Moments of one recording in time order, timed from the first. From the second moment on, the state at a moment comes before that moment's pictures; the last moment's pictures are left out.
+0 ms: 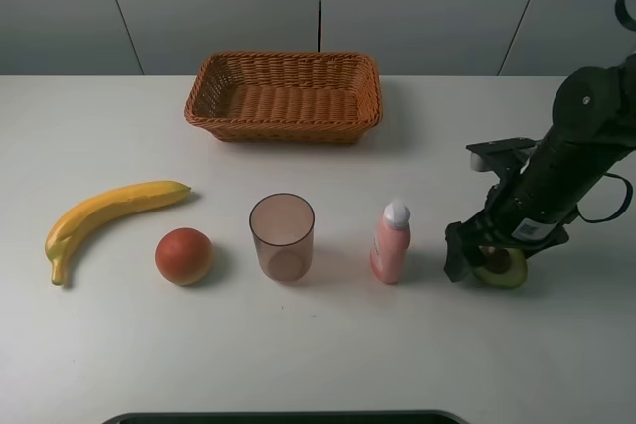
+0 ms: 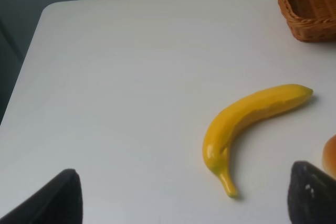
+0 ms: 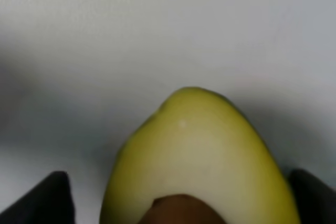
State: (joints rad) left arm -0.21 0.00 -0.51 0.10 1.08 -0.04; right arm 0.21 1.78 -0.69 0.17 0.61 -0.25
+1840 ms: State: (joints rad) left arm -0.21 0.00 -0.51 0.10 1.08 -0.04; right arm 0.39 2.21 -1.62 0.36 0.49 -0.42
